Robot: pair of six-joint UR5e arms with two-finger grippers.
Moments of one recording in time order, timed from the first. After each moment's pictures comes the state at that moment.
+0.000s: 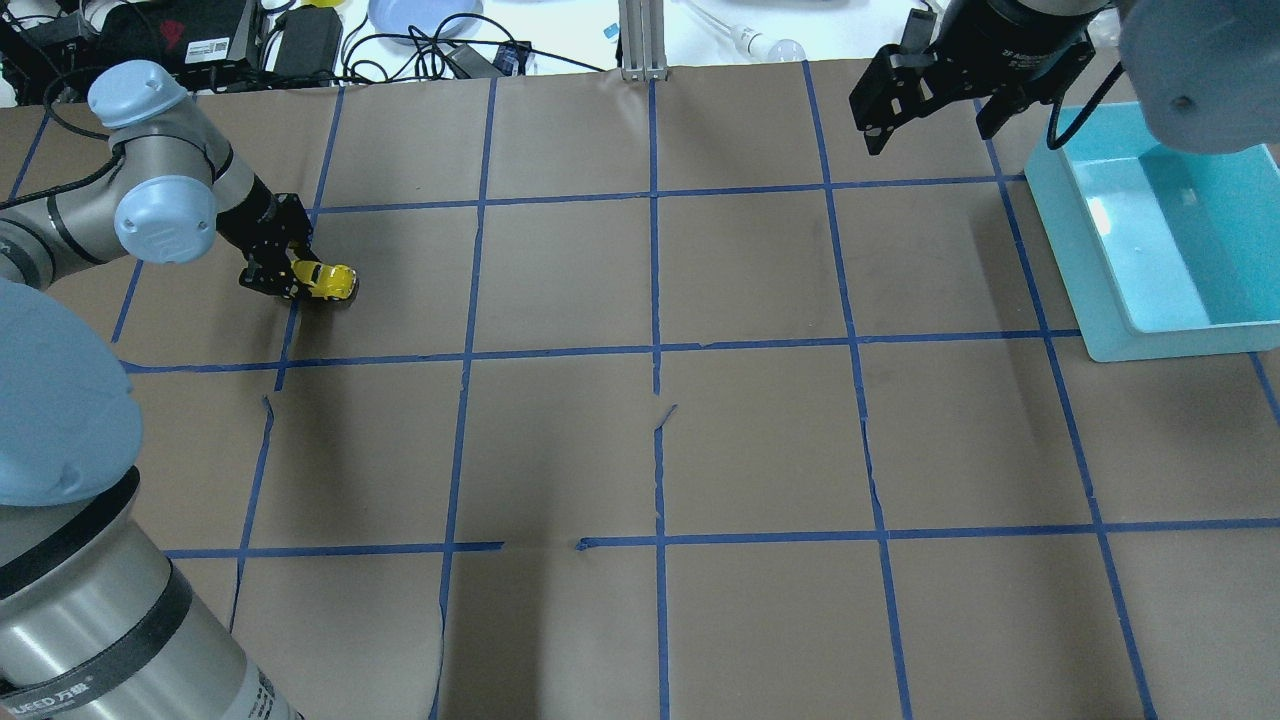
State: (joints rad) left arm -1.22 -2.20 -1.53 -1.03 1.54 -1.12; right arm 1.57 -1.54 1.52 -1.74 -1.52 -0.13
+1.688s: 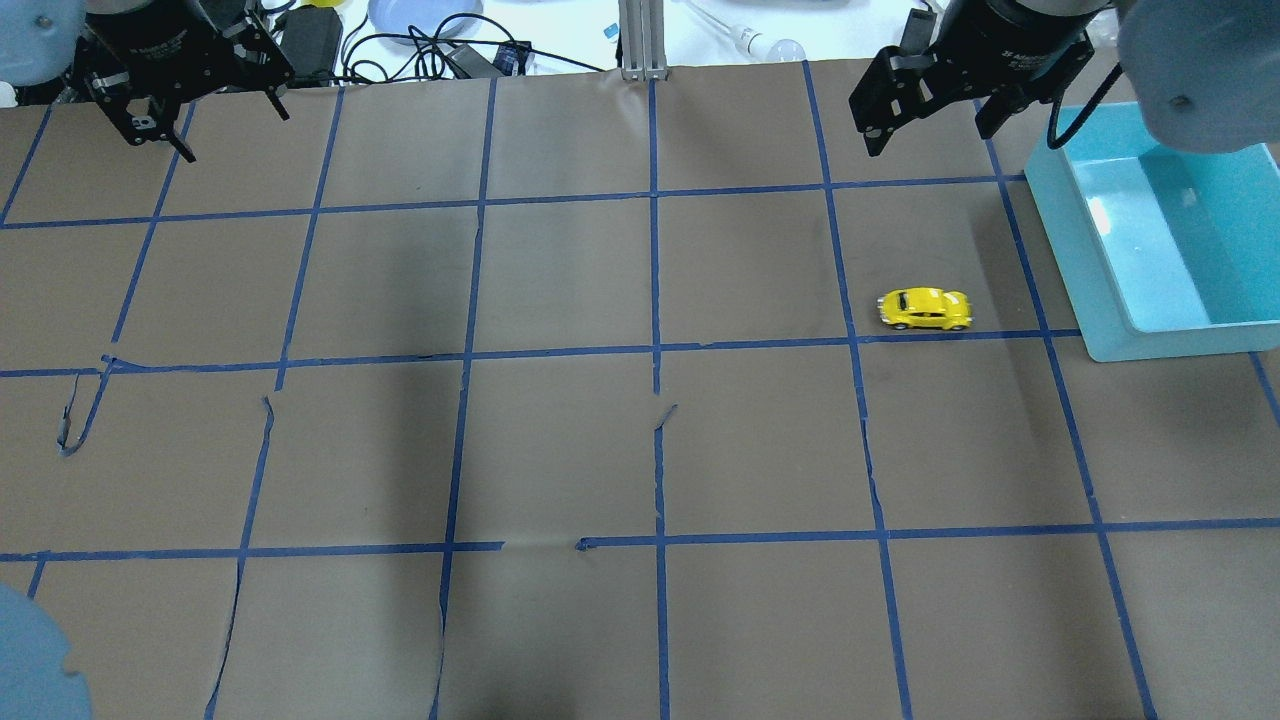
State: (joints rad) left arm -1.40 -1.84 -1.31 -1.47 1.65 -0.33; right arm 1.57 -1.54 1.52 -1.74 -1.52 -0.15
